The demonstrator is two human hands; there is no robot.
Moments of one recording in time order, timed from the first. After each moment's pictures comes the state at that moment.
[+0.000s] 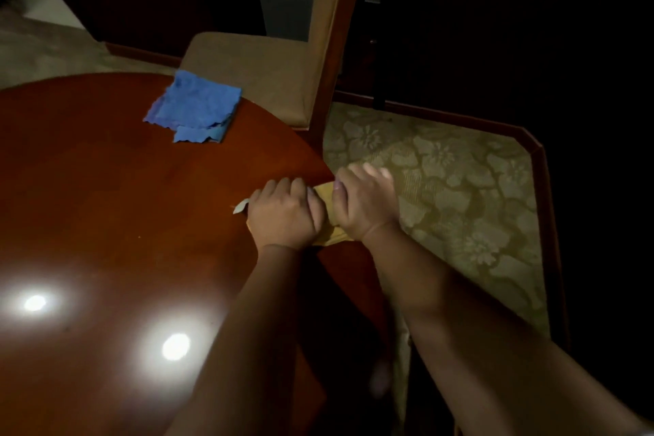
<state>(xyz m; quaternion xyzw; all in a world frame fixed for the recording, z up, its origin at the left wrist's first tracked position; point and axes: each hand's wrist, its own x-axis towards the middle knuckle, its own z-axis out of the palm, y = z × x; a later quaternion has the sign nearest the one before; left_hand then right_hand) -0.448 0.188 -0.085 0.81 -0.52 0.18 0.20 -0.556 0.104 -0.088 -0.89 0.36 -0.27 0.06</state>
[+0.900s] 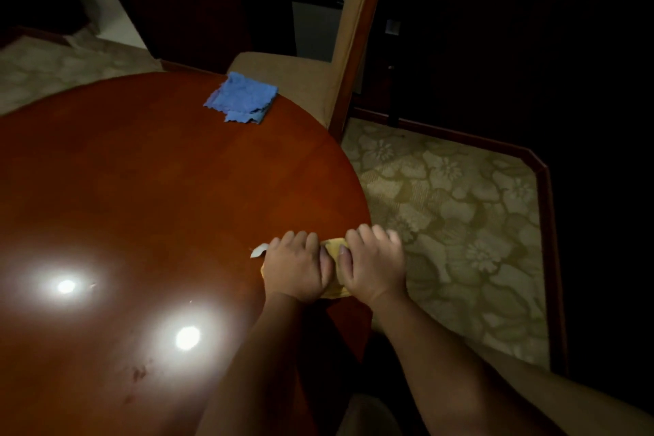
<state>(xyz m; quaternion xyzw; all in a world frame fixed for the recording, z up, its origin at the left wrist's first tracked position) -0.537 0.338 -0.070 0.80 -0.56 0.10 0.18 -0.655 0.257 -0.078 -0.91 0.37 -0.19 0.02</state>
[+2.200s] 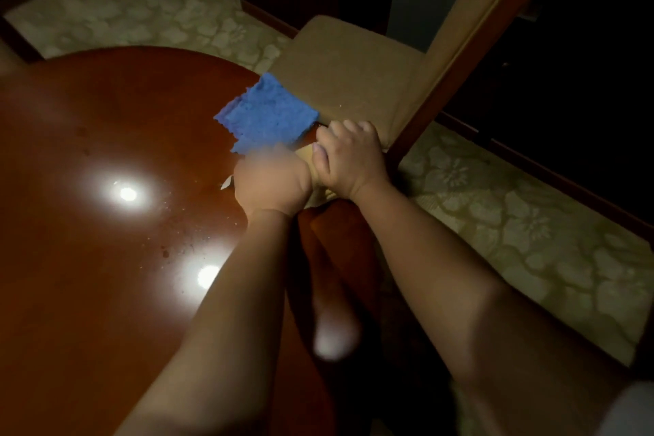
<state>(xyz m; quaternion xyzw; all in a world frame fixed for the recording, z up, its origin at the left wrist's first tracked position) -0.338 0.126 -0.077 0.93 -0.29 0.20 0.09 -0.382 -0.002 -0.083 -0.96 0.10 -0.26 0.08</state>
